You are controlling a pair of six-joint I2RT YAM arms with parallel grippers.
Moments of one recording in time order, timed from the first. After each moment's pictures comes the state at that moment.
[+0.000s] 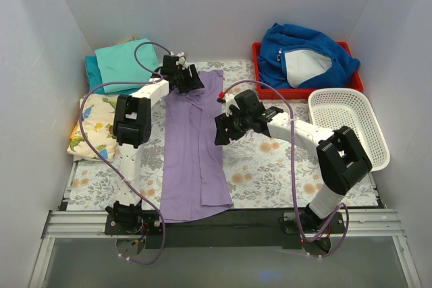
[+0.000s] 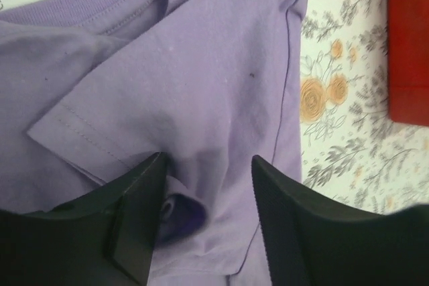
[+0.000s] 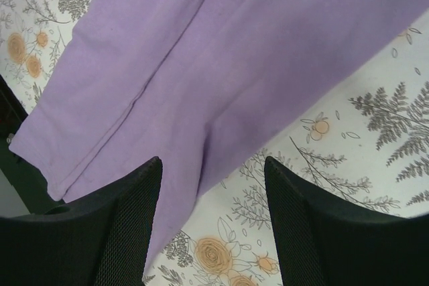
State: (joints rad) left arm -0.22 2.35 1.84 -0.17 0.37 -0.44; right arm 0.68 1.66 1.12 -0.29 -0.43 0.18
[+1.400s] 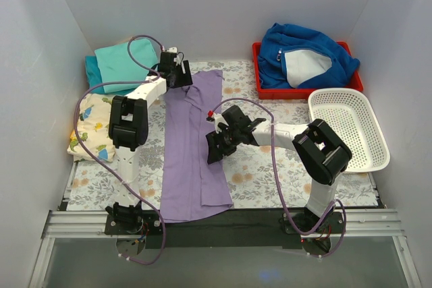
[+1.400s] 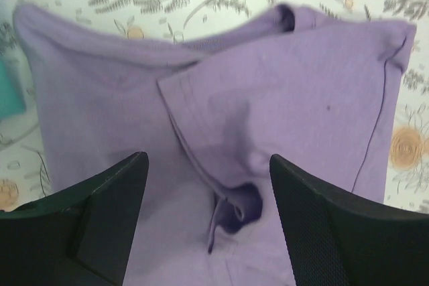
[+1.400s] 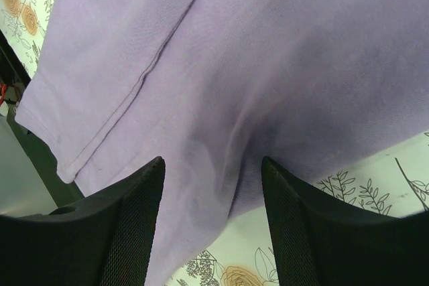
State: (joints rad) left arm -0.23 2.28 1.82 -0.22 -0.02 -0.33; right arm 0.78 1.83 1.06 -0.19 -0.55 0.26
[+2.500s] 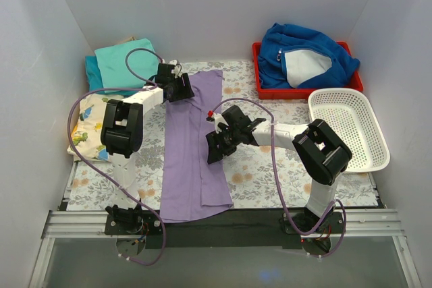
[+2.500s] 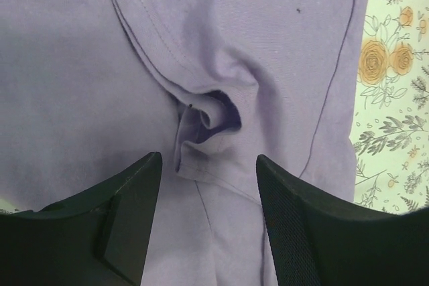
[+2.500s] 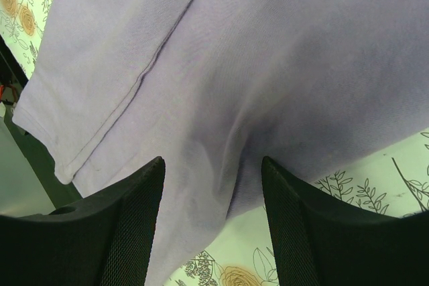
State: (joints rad) left arm -0.23 2.12 1.52 -0.14 0.17 -0.40; right arm 0.79 1.83 1.06 -0.19 -0.54 0.26
